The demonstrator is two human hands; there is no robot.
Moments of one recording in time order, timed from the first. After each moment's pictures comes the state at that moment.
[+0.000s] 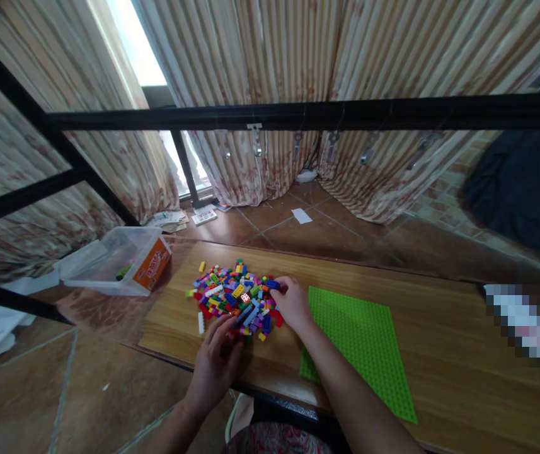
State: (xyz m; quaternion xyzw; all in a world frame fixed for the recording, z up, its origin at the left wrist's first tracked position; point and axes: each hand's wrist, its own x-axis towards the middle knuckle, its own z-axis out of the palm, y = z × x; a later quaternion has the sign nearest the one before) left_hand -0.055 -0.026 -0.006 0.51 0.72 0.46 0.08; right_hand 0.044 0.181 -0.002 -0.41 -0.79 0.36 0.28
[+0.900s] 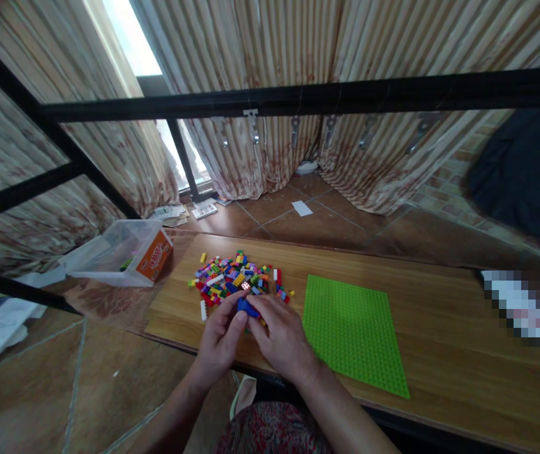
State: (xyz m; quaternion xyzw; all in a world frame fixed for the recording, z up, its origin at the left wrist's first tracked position) left_hand -0.034 -0.003 0.065 0.38 0.58 0.64 0.33; right_hand 0.082 0.086 0.071 -0.20 -0.86 0.31 0.35
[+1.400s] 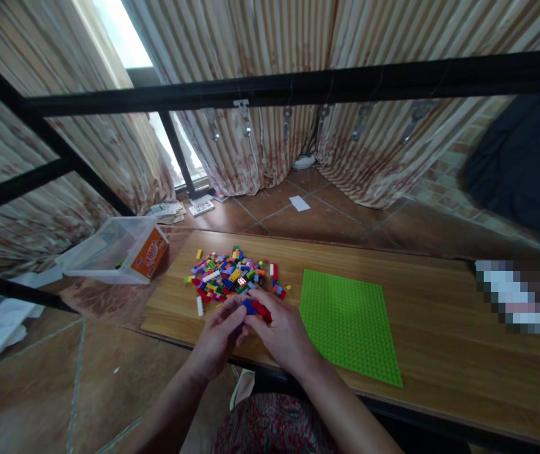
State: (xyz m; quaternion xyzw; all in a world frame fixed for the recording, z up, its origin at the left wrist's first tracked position) left_hand -0.031 0.005 0.064 0.16 0.47 0.67 0.55; right_hand 0.088 0.088 0.063 -0.29 -0.80 0.44 0.29
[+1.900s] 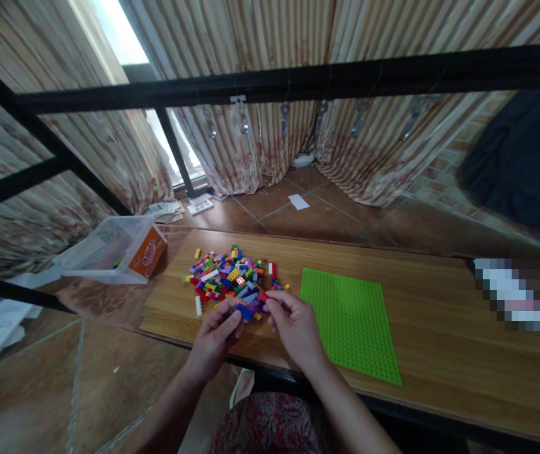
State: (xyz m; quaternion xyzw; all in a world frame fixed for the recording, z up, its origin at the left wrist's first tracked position) left_hand -0.033 -0.005 0.055 0.22 0.54 0.65 0.49; right_hand 0.098 0.096 0.046 -0.38 -0.64 0.58 0.32
